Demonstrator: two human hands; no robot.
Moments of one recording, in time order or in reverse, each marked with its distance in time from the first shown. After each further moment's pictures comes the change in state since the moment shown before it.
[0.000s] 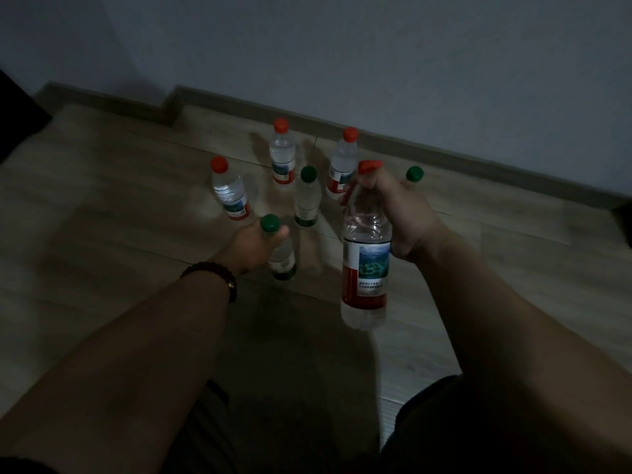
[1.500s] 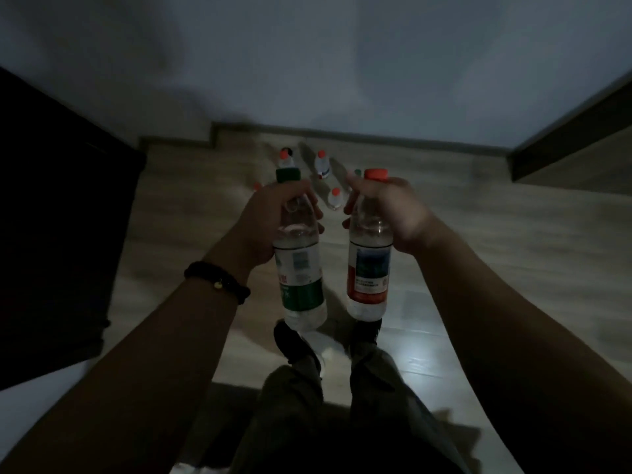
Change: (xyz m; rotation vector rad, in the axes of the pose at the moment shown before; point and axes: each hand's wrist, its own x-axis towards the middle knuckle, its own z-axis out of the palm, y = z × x) left_hand -0.358 0.540 -0.212 -0.684 -0.157 -0.170; right_hand -0.340 -0.410 0.073 -0.081 0.027 0.193
